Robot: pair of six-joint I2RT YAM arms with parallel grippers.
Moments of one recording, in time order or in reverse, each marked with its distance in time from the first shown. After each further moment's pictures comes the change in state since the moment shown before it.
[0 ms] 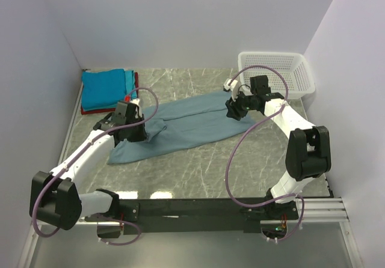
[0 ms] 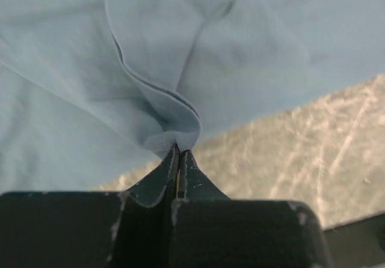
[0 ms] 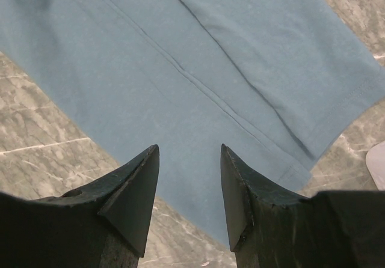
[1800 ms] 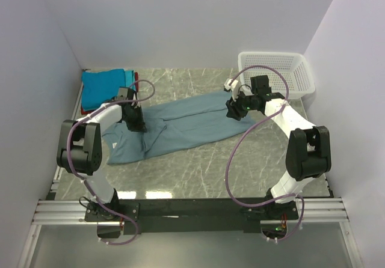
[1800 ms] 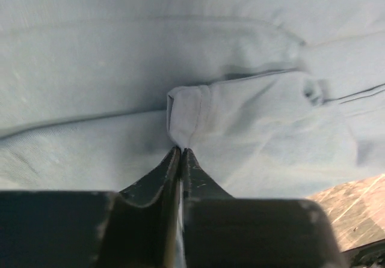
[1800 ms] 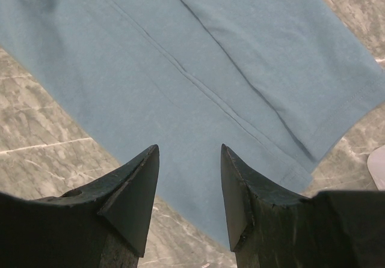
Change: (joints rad) left arm 0.182 0.515 0.224 0.044 0.132 0.019; right arm -0.006 0.000 0.000 -0.002 -0.022 -0.006
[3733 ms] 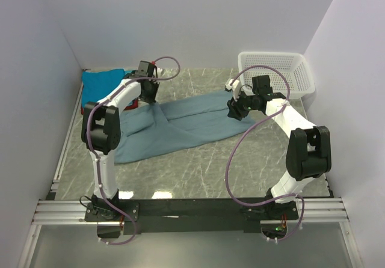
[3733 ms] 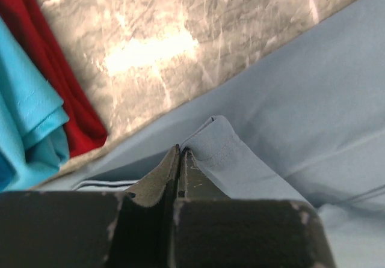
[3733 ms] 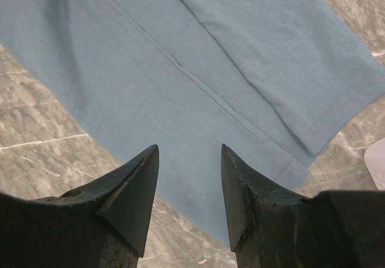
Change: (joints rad) left arm -0.125 0.340 0.606 -0.117 -0.252 0.410; right arm -0.013 0.001 0.000 -0.006 0.000 -0.010
